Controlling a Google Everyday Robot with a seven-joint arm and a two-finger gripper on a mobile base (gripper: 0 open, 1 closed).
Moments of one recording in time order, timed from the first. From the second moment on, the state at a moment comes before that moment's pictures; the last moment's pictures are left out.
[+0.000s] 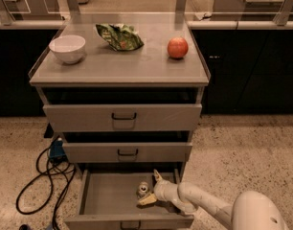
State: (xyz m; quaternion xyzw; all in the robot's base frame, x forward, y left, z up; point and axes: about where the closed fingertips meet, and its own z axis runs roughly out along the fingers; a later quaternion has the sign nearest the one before) arm 0.628 -0.026 0.184 -0.45 0.75 0.20 0.44
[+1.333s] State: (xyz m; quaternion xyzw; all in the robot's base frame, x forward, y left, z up) arm 0.622 -0.027 0.170 -0.46 0.75 0.21 0.42
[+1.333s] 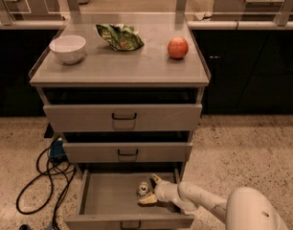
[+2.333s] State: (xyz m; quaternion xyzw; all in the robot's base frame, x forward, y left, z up) arm 0.620 -0.024 0.170 -0.47 0.75 0.21 0.42
